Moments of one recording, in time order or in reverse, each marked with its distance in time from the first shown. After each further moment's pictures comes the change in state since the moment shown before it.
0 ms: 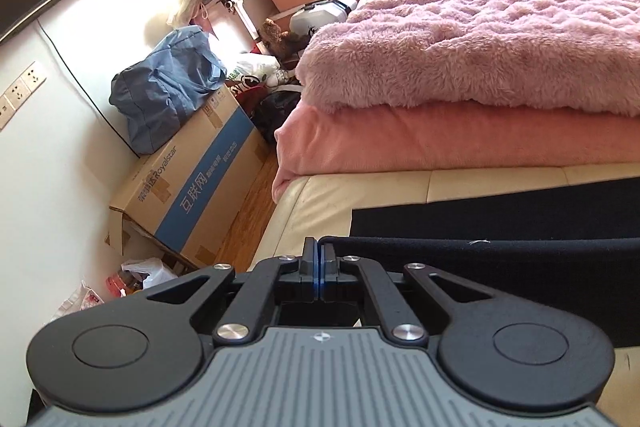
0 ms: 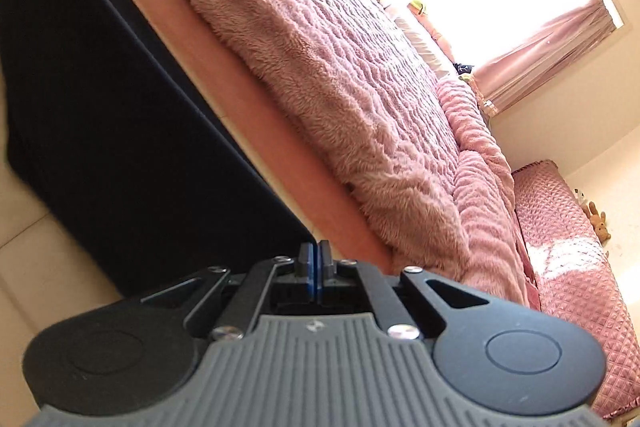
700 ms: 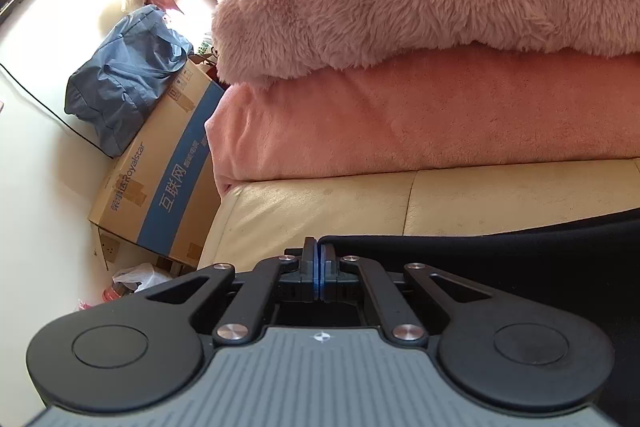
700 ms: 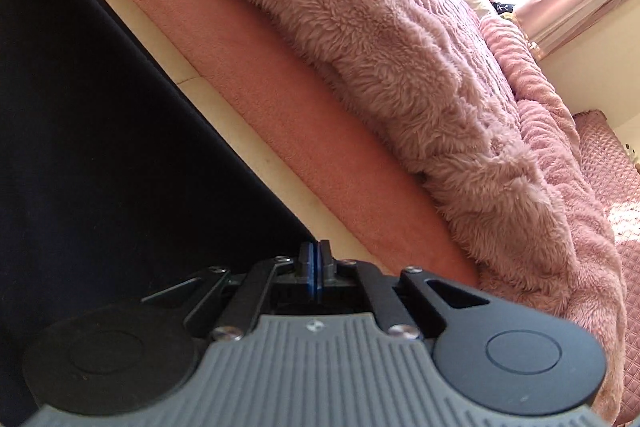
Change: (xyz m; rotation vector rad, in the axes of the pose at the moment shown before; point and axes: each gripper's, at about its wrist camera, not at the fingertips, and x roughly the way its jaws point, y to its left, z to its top) left arm 0.136 -0.091 0.038 0.126 0.137 0.063; right arm 0.176 0.024 0.025 0.075 0.156 0.102
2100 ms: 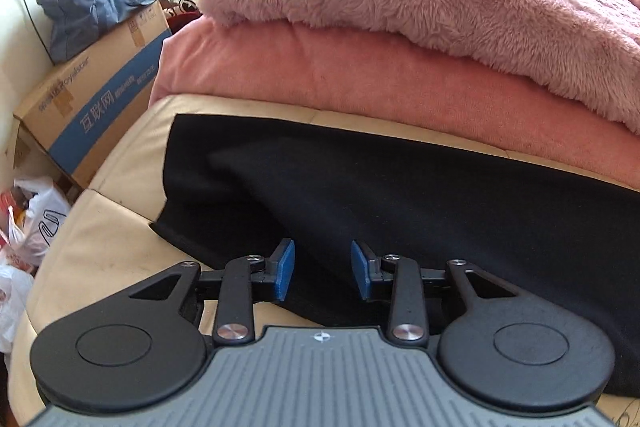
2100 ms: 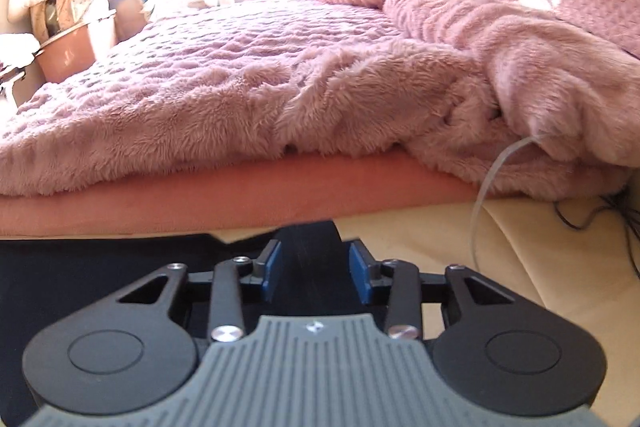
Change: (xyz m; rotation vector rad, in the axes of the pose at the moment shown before) left arm -0.047 -0.009 -0.078 -0.315 -0.021 -0.322; right arm -0.029 -0.111 -0.111 0.879 -0.163 0.149
